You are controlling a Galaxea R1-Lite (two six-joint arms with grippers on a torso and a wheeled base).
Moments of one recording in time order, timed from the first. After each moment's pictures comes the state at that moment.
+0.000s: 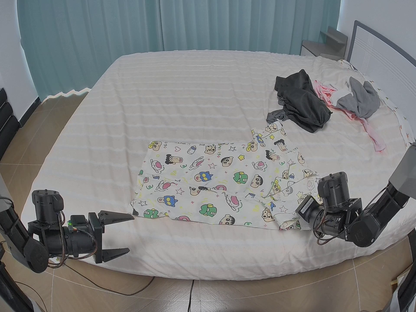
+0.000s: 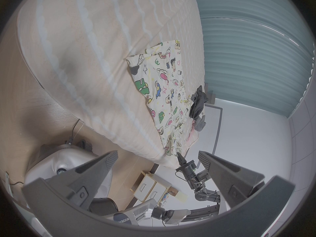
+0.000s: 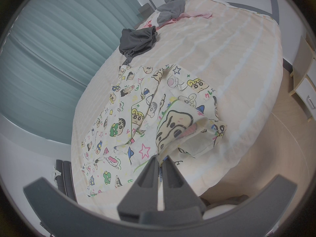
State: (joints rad) left arm -0.02 1.83 -0.21 -1.02 -0.78 -1.17; right arm 0.42 1.99 -0.59 -0.70 -0.25 1.05
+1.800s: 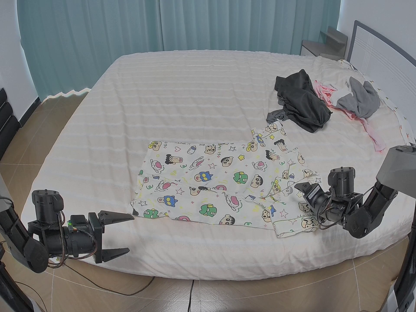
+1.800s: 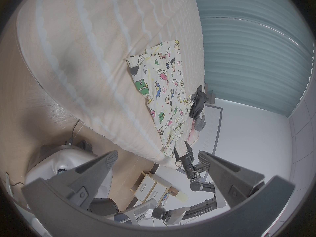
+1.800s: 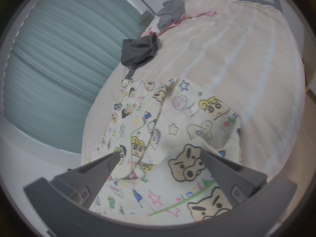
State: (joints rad) left arm -0.02 1.83 -0.21 -1.02 -0.78 -1.16; right arm 0.24 2.16 -0.65 -0.97 -0.10 0.99
